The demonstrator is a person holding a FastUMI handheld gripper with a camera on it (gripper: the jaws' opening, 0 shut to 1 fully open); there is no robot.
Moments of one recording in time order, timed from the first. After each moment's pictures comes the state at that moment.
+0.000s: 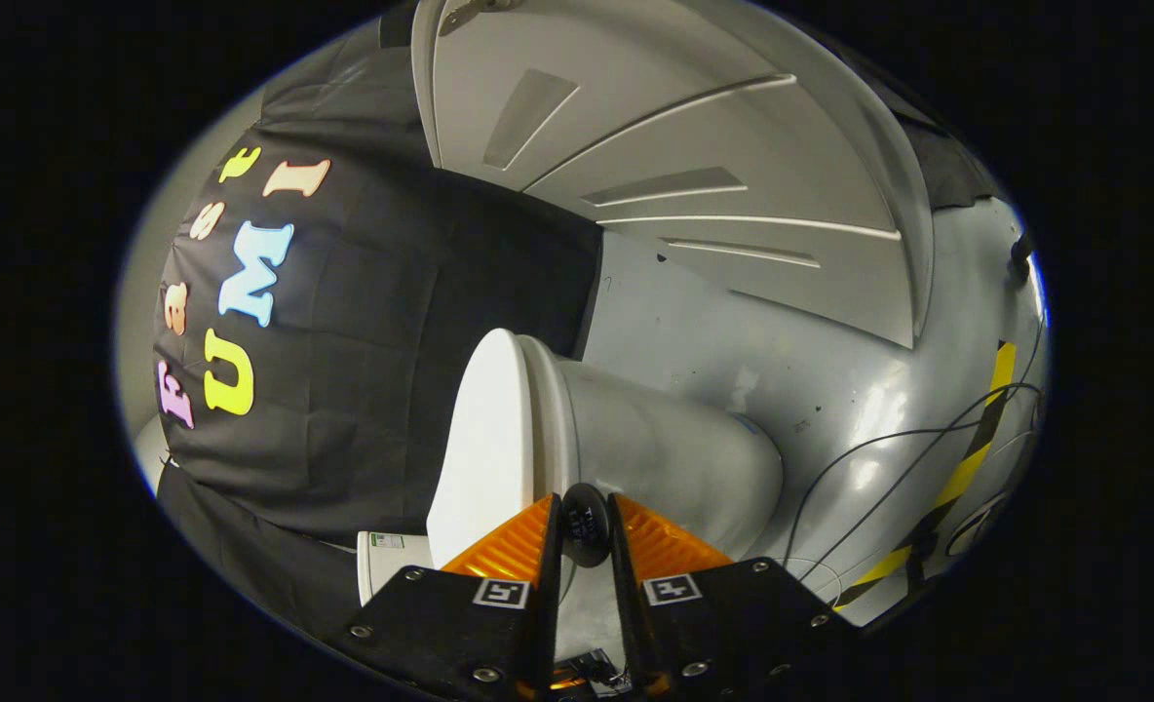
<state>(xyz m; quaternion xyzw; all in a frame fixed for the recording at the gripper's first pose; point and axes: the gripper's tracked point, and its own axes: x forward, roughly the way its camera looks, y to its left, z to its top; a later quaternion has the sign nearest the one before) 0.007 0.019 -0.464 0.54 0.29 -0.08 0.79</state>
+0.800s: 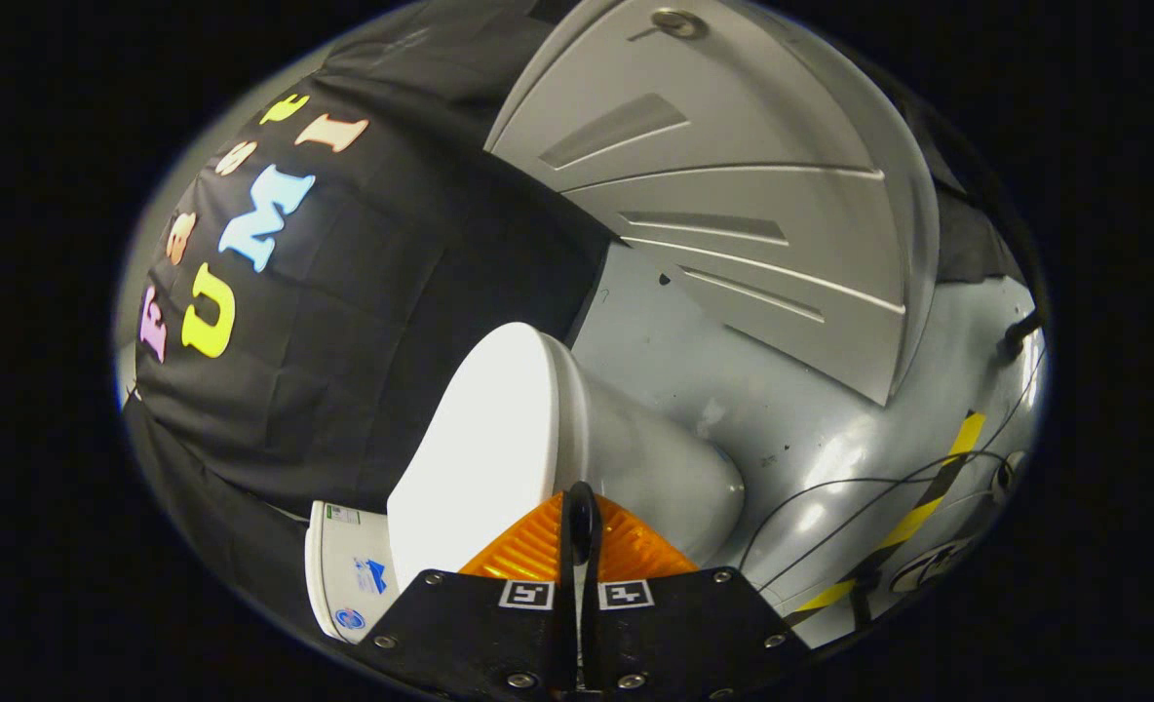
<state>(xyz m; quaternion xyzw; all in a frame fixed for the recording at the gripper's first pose) 0.007 0.020 -0.445 0.43 0.31 -0.09 0.84</state>
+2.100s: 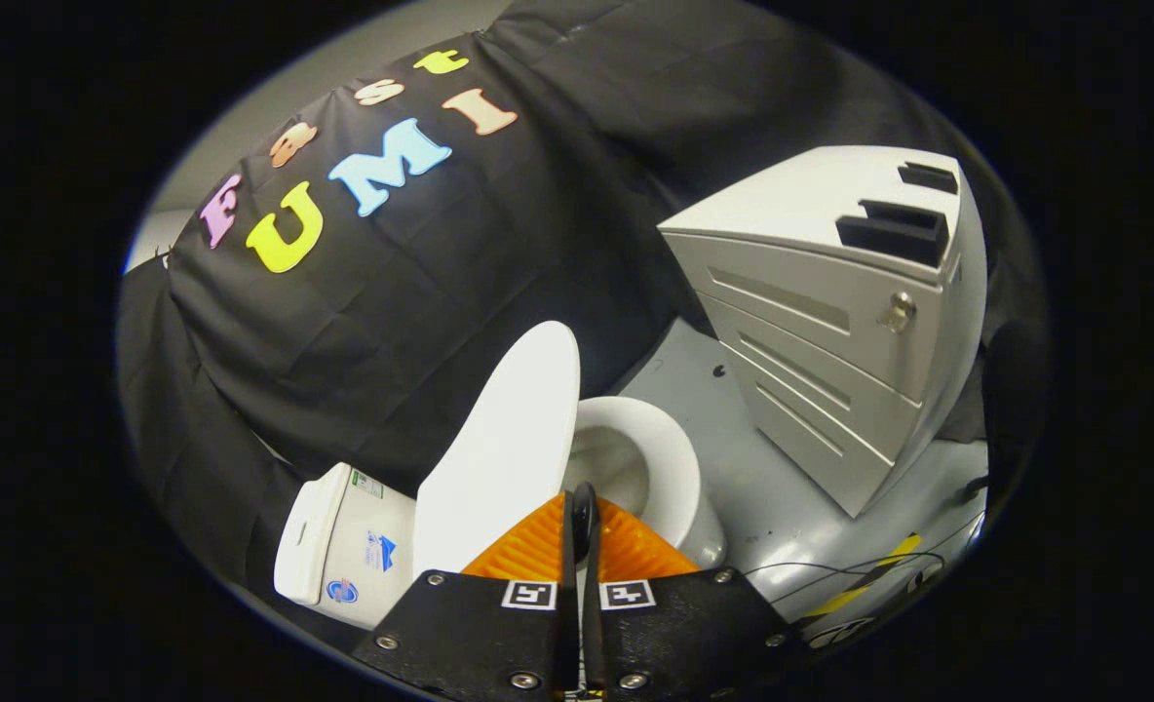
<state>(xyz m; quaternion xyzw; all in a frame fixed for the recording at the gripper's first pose) 0.013 0.060 -0.295 0.27 0.25 -0.04 0.93</state>
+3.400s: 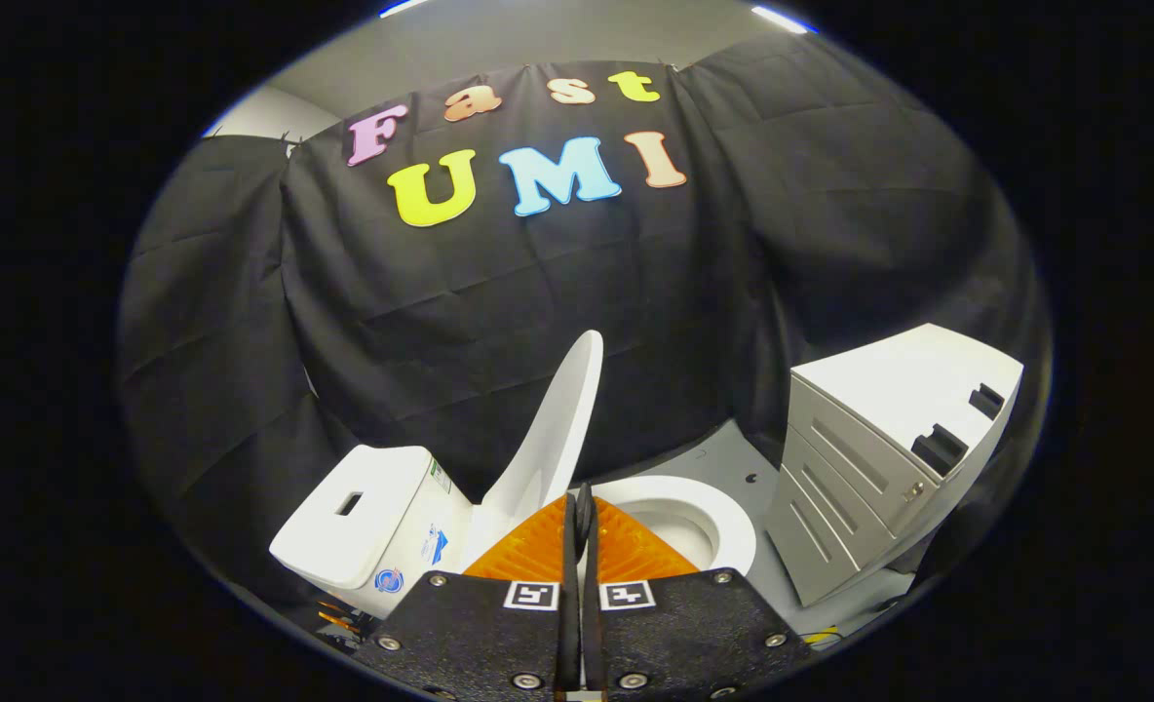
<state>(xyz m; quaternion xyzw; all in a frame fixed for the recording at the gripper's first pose) 0.006 0.179 -0.149 0.08 0.18 0.03 0.98</state>
